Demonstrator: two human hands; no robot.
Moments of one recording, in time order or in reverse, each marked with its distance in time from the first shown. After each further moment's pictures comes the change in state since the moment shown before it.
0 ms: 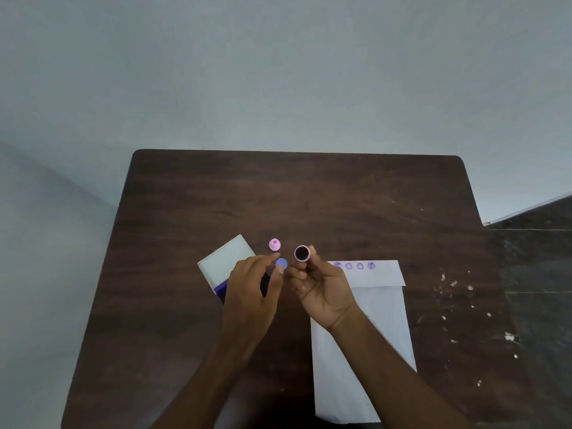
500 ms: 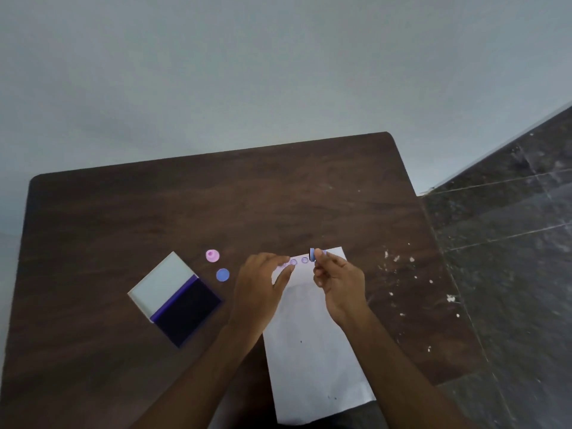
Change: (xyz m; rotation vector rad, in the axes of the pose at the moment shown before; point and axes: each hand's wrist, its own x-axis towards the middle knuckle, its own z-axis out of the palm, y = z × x) left_hand 0.022 0.033 0.117 0.109 -0.320 0.117; right_hand -0.044 -0.091 -0.071 -0.486 0.630 -0.483
